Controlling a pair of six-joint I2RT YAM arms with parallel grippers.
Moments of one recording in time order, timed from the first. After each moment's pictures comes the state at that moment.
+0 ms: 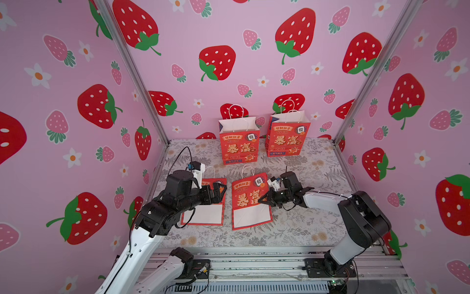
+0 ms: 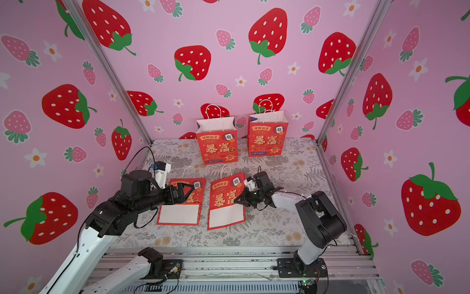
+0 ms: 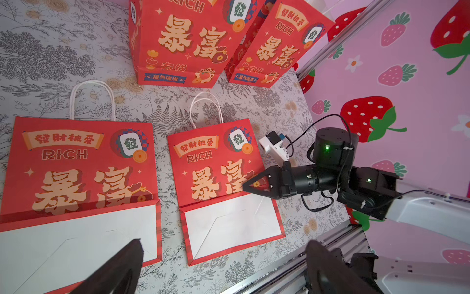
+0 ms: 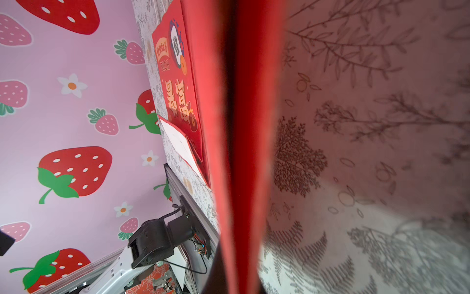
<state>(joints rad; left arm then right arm) -0.42 0.84 1.12 -0.89 0.19 -0.48 0.57 1.68 0.81 0.04 -0.69 0.93</state>
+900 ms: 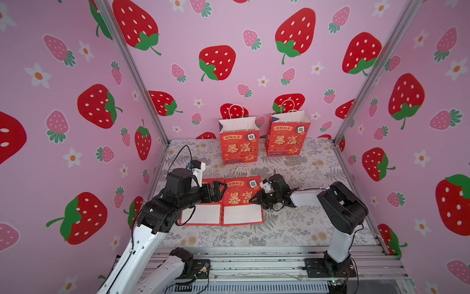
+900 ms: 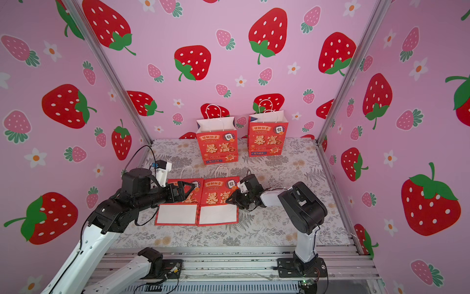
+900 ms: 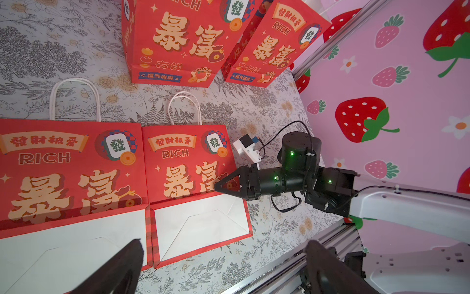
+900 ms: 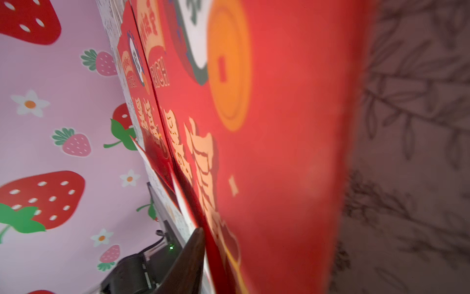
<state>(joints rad) -0.38 0.85 1.11 -0.86 0.25 -0.48 0.65 1.86 0.87 0.15 -0.58 0.99</state>
